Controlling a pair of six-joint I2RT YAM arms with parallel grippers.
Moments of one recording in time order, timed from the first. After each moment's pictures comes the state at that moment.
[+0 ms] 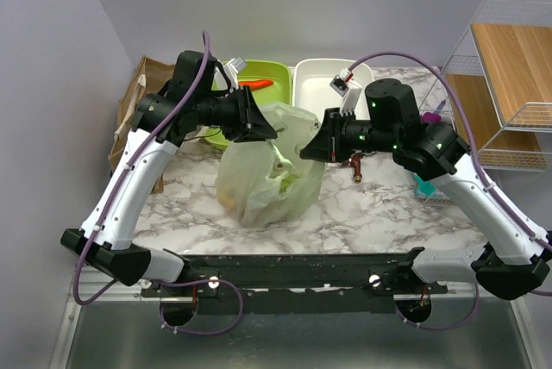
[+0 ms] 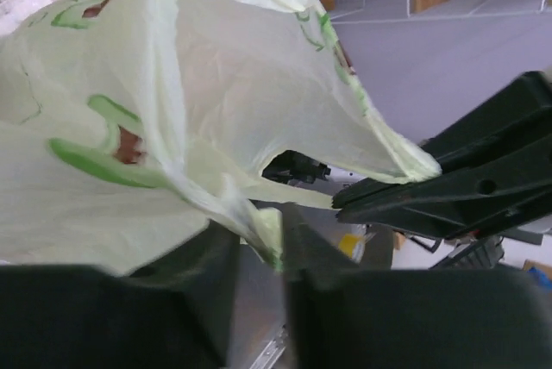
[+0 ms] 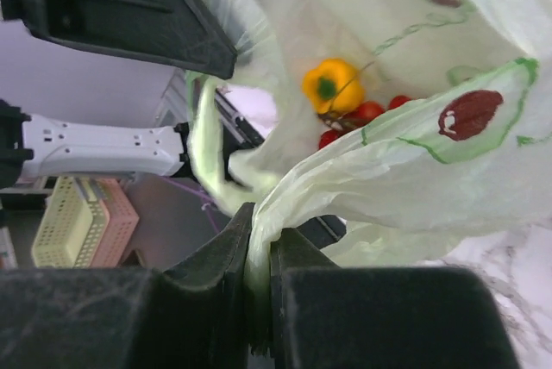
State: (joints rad) left arm -0.45 1.35 1.71 -1.03 0.62 -0.75; right arm 0.77 1.26 1.61 -0.84 -0.31 0.53
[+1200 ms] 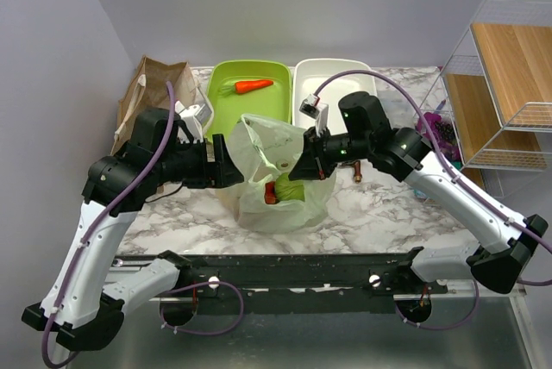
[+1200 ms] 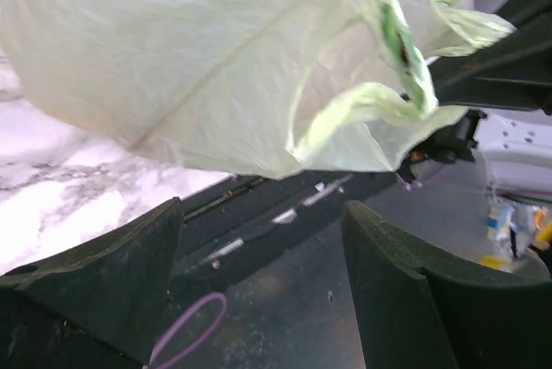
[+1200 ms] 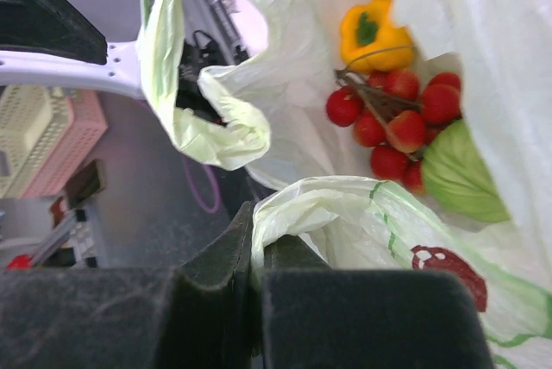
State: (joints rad) left arm -0.45 0.98 1.48 -1.22 0.37 -0.48; right arm 0.77 1.30 1.38 -0.68 -0.60 0.30
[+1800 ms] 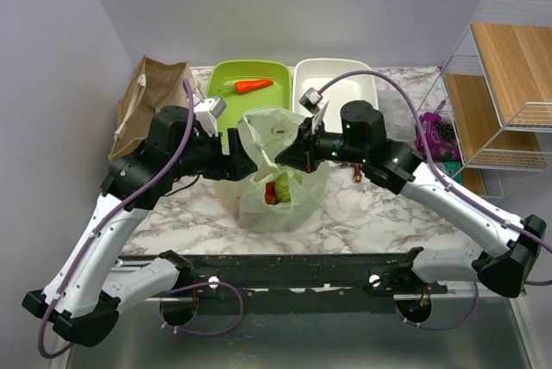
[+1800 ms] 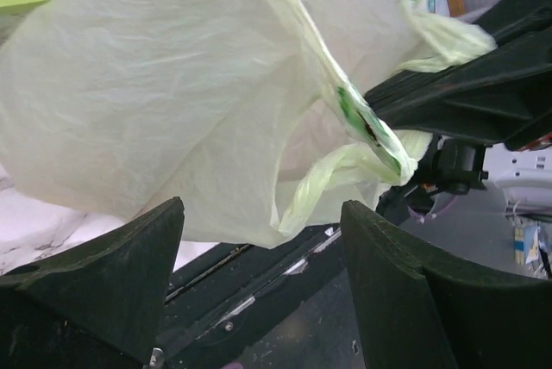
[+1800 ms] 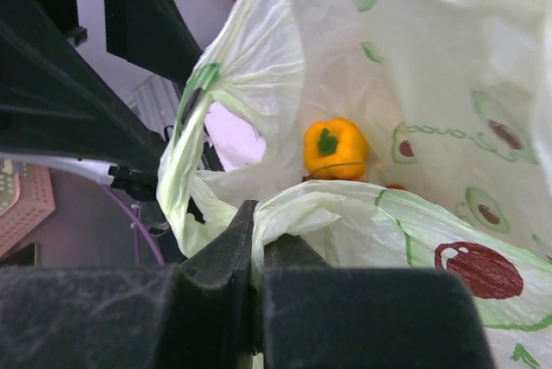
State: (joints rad) left arm -0.51 0.96 1.35 -0.96 0.29 -0.47; right arm 0.81 1.23 1.23 -0.28 -0.40 0.30
